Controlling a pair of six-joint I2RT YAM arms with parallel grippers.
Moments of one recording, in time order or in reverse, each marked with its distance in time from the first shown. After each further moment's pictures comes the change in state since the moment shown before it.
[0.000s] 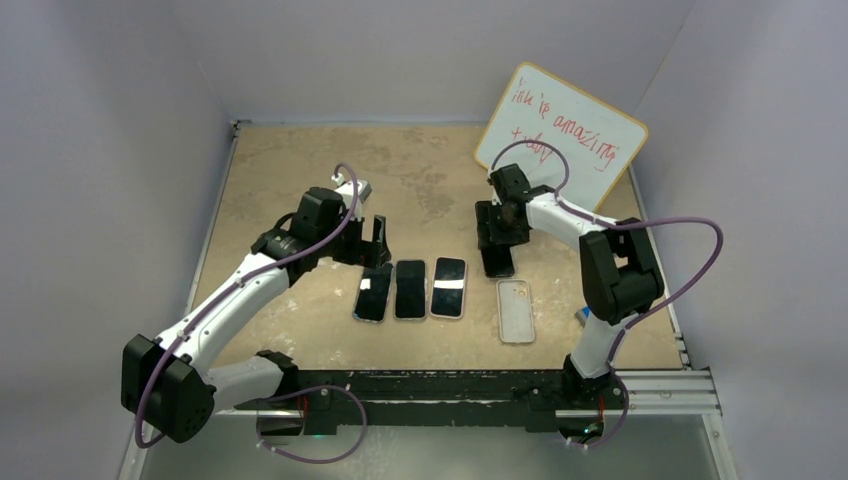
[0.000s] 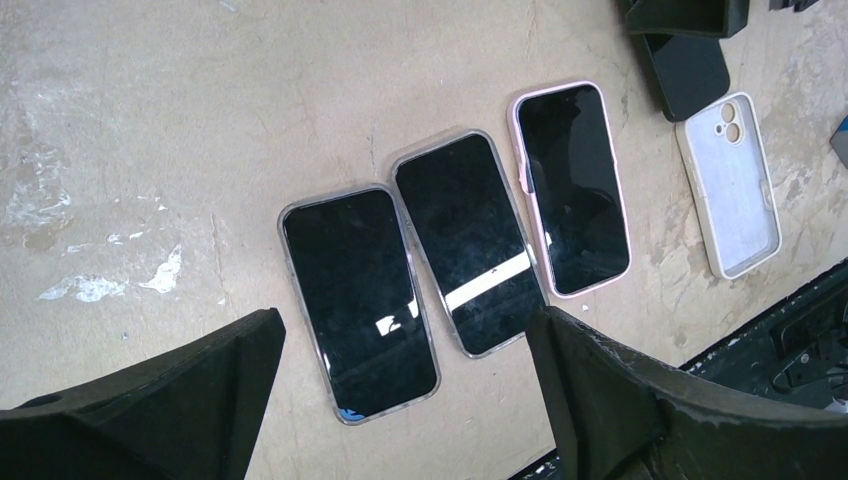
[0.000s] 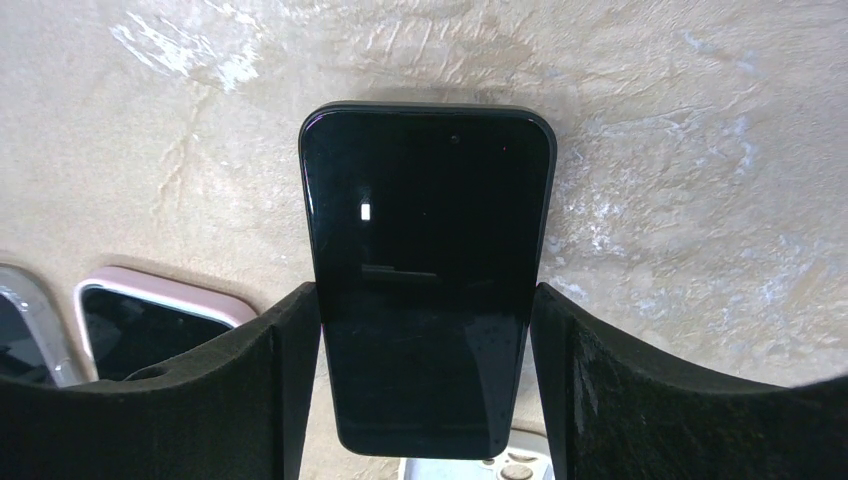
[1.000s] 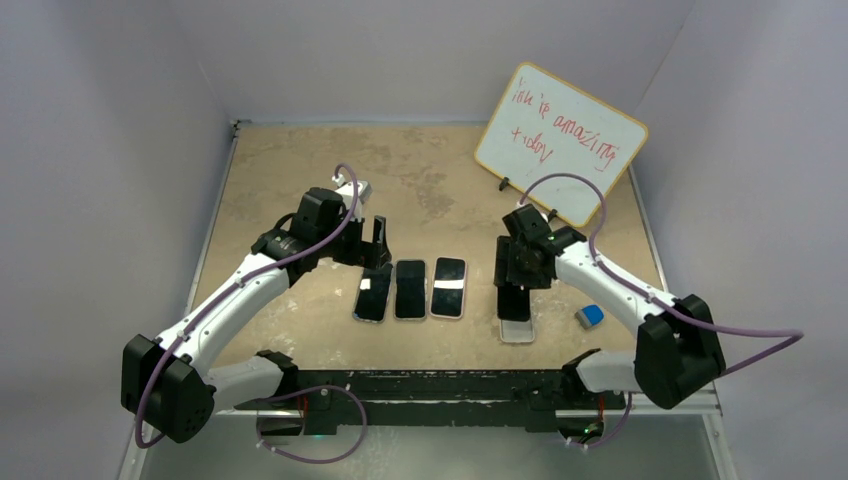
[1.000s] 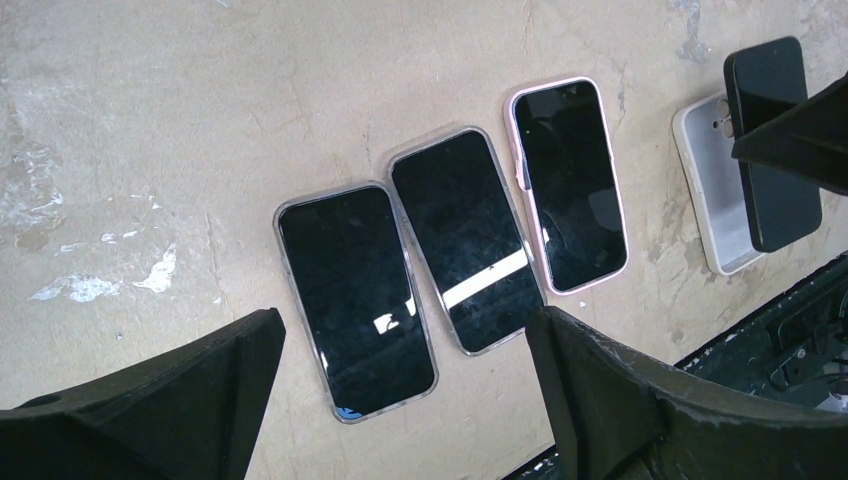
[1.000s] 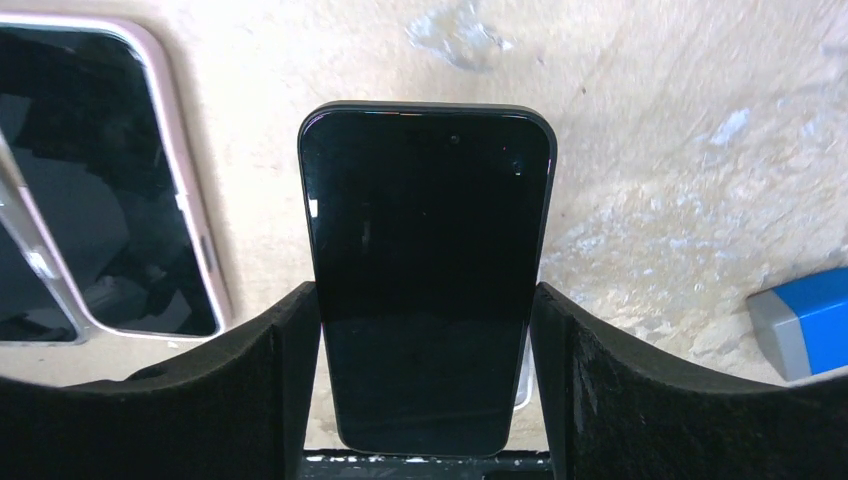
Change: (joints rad) left arm 0.000 -0.001 -0.006 0.000 0.008 0.000; right arm 0.110 -0.470 -0.291 -0.219 0.126 0.283
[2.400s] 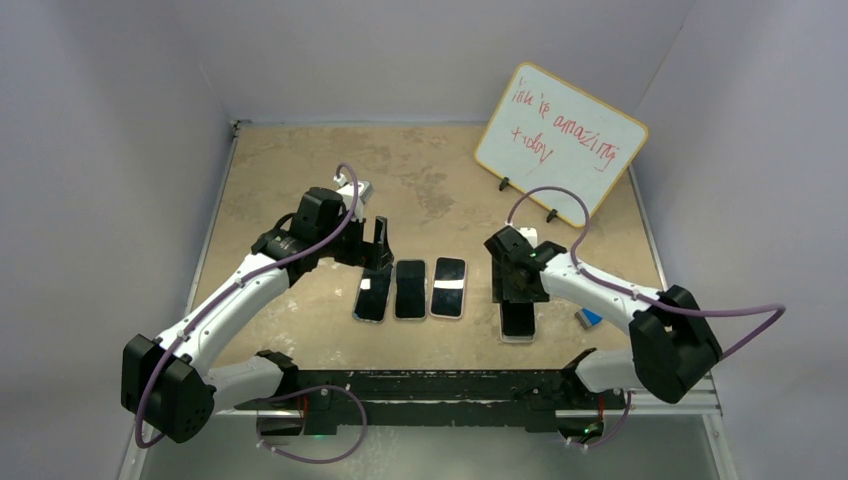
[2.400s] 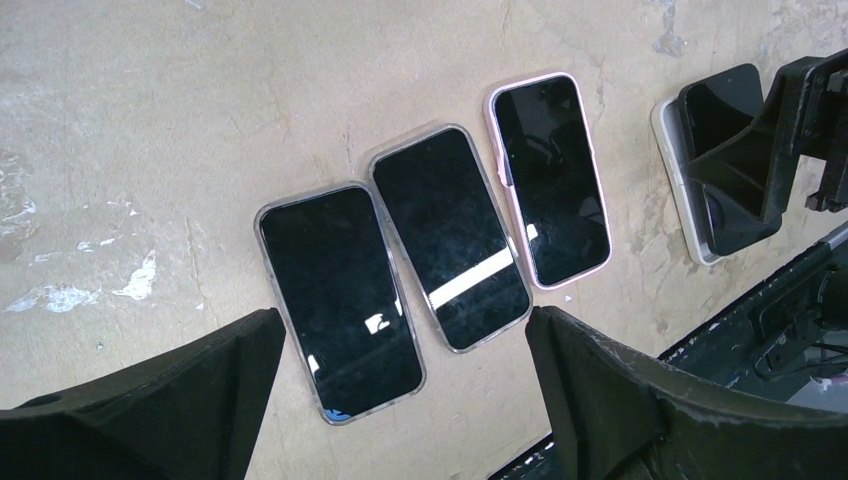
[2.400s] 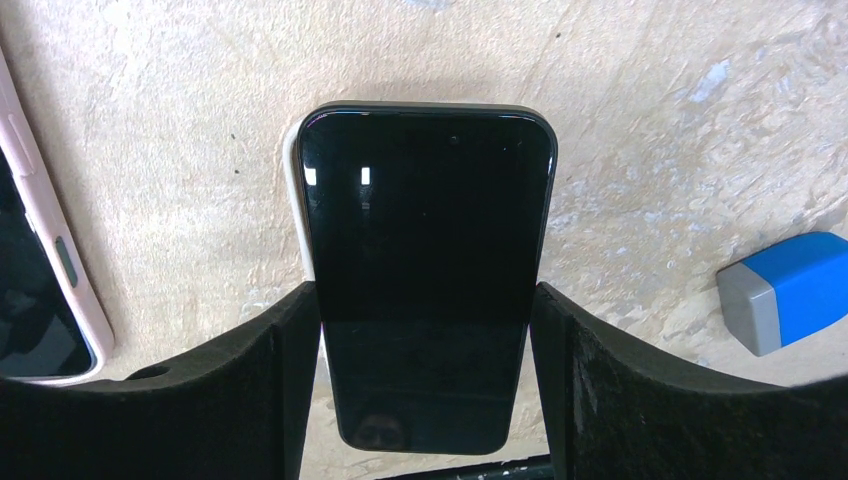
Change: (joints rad) left arm 0.000 0.000 0.000 0.007 0.037 0.000; right arm 0.145 0.019 -0.111 0.009 0.188 0.063
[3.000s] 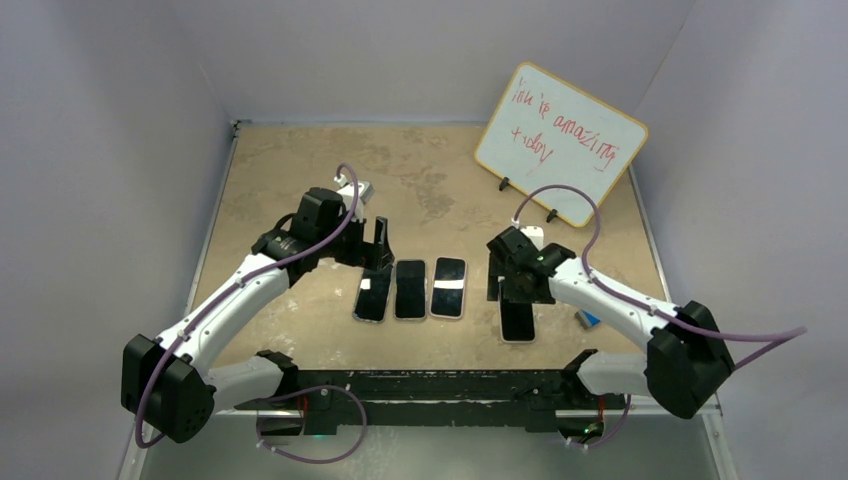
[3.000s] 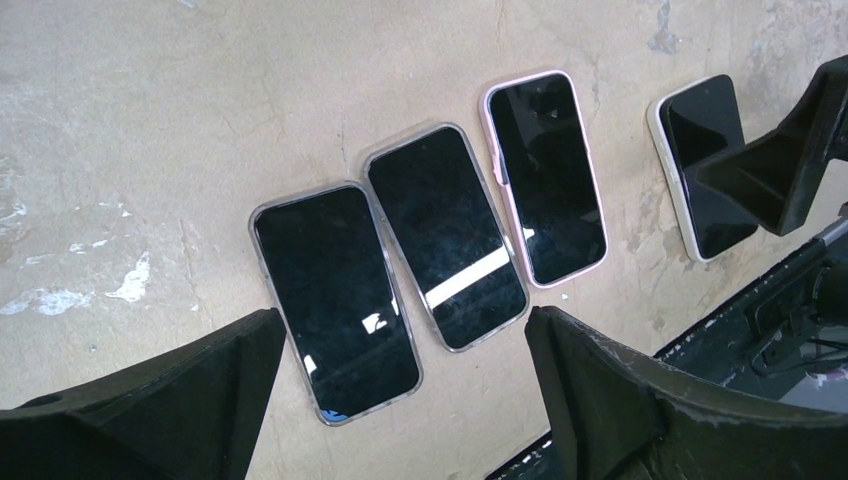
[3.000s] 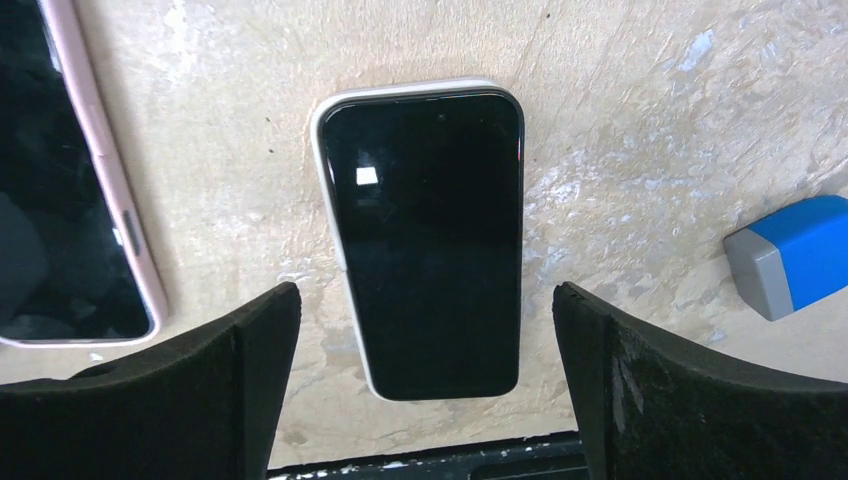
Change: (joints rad) left arm 0.000 0.000 -0.002 0.002 0.004 0.000; right arm 0.034 -0.058 0.016 -0.058 0.011 0.077
